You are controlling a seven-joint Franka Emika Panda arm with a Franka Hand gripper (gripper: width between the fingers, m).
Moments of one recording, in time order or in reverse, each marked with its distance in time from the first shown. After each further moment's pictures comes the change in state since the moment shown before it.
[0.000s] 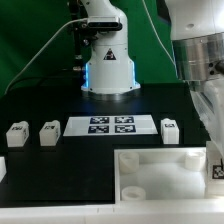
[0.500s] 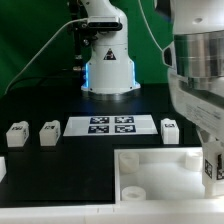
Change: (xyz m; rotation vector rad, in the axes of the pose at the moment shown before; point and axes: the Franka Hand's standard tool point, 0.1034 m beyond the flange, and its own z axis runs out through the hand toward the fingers) arm 0.006 -0.003 -0.003 -0.013 0.021 -0.050
